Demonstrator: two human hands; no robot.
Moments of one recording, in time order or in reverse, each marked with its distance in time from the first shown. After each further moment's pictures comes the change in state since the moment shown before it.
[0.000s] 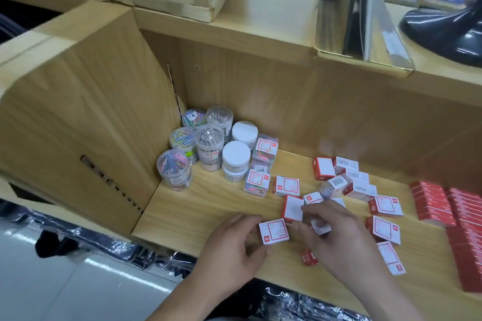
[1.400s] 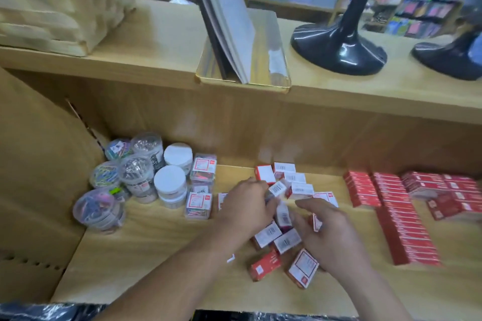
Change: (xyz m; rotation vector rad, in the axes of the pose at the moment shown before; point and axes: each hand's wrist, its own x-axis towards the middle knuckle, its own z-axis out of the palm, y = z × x) left_hand 0.146 0.094 0.070 0.327 -0.176 0.135; right_hand 0.007 0.050 -0.056 0.027 0.097 0.266
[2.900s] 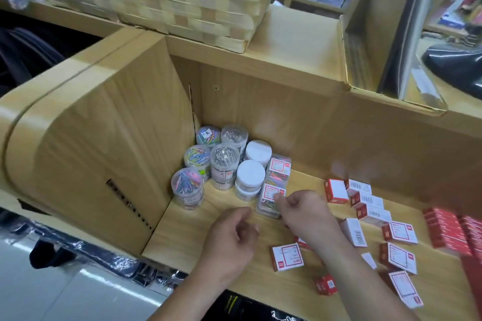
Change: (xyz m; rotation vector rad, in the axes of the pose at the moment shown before) left_hand -0.133 -0.111 -0.038 -0.676 0.296 -0.480; right_hand 0.044 -0.127 0.108 -0.009 -0.331 0.123
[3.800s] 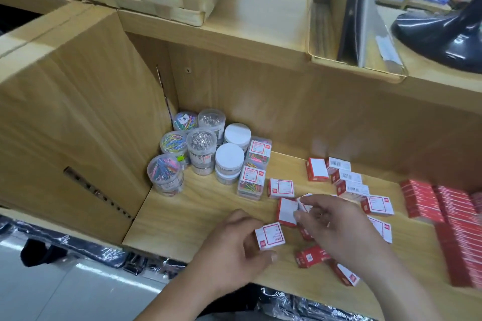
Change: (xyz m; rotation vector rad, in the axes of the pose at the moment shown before) left_hand -0.031 0.007 0.015 0.163 -0.302 0.360; right_hand -0.064 0.061 -0.063 -0.019 0.035 -0.228
